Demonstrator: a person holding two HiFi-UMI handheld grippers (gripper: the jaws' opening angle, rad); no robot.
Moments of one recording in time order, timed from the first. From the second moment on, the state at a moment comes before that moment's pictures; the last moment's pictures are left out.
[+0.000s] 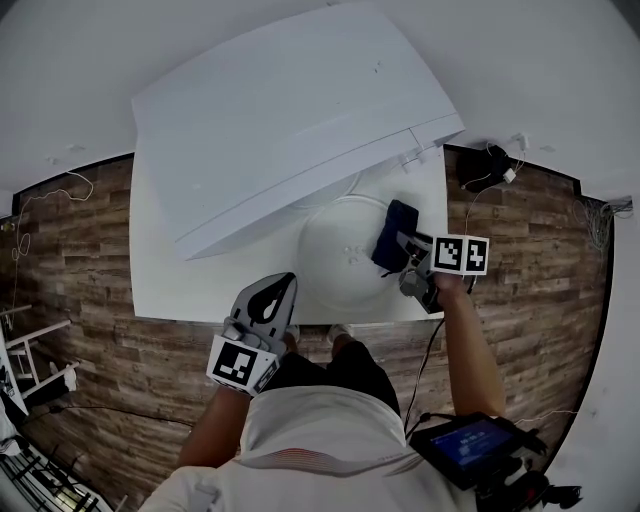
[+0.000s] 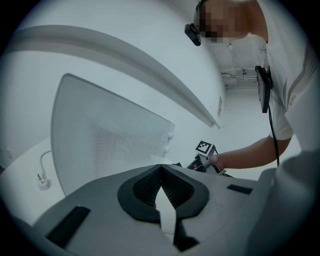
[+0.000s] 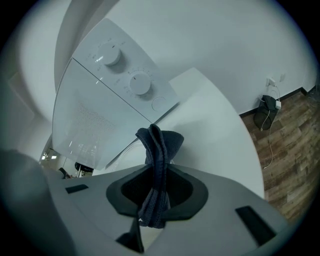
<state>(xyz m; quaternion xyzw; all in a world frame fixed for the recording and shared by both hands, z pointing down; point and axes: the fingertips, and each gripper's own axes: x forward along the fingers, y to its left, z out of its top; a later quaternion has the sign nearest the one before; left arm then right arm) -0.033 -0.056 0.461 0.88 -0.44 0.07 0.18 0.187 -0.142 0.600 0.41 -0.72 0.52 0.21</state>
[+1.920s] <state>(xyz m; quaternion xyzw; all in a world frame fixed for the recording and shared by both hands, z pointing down) -0.059 -0.048 0.486 0.86 -0.45 0.09 0.21 0.007 -0.043 0.596 0.30 -0.78 0.50 0.22</state>
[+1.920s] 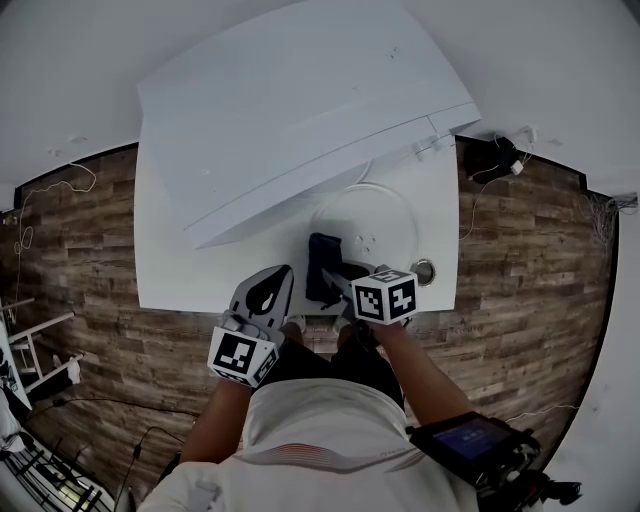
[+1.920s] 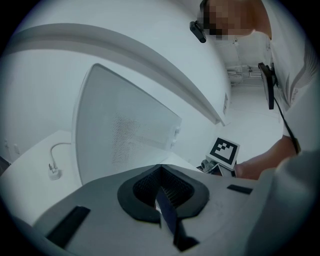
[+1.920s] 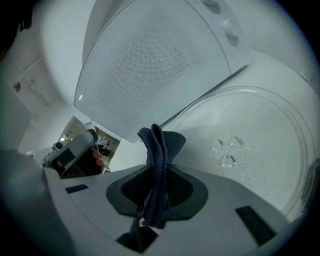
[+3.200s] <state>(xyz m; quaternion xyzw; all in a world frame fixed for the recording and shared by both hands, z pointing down) -0.019 -0.053 0.494 0.88 -0.41 0.10 0.20 0.146 -0.047 0.603 0.40 -0.71 0.56 0.18</state>
